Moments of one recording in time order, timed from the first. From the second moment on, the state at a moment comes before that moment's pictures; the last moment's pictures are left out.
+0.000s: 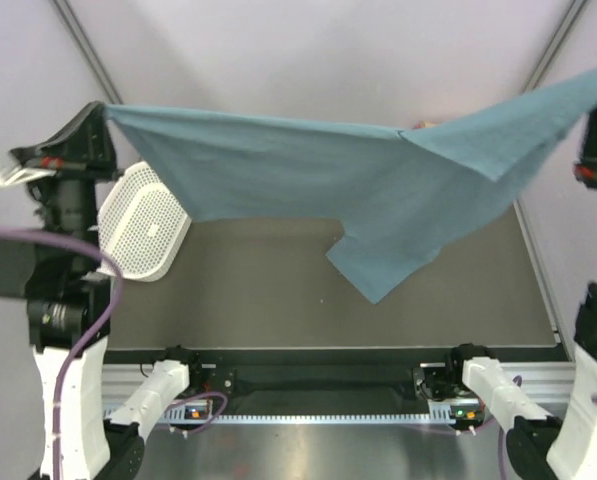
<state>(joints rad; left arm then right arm) -0.13 0.87 1.53 -0.09 -0.13 -0.38 0.02 0.88 1.73 0.00 -0.24 0.19</state>
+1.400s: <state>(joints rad) -0.13 1.45 1.11 0.19 -0.20 -0.39 0.02 1.55 1.36 0.32 -0.30 0.27</state>
